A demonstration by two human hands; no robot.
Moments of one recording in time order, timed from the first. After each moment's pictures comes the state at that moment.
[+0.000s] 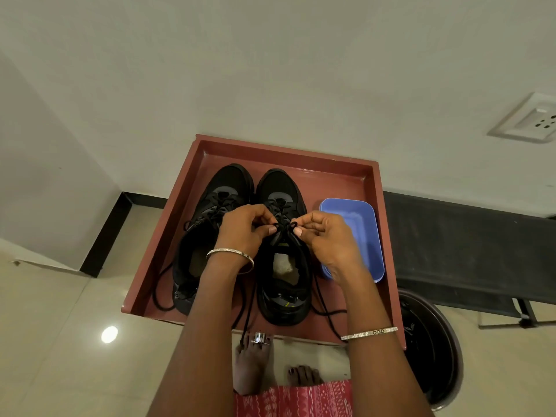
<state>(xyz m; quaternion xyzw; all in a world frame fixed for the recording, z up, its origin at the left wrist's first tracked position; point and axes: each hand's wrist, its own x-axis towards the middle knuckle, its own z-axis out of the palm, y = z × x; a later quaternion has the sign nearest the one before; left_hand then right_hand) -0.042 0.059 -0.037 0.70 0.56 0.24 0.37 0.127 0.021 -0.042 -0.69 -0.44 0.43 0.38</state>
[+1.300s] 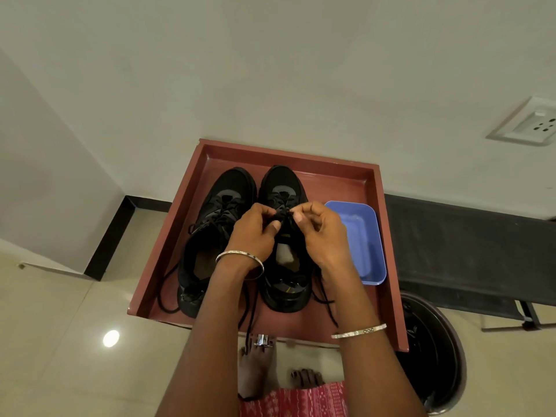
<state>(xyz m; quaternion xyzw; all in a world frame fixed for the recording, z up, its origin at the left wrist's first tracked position) -0.034 0.054 -0.034 0.64 0.59 0.25 0.42 0.108 0.026 -0.037 -0.69 -0.46 0.35 0.44</state>
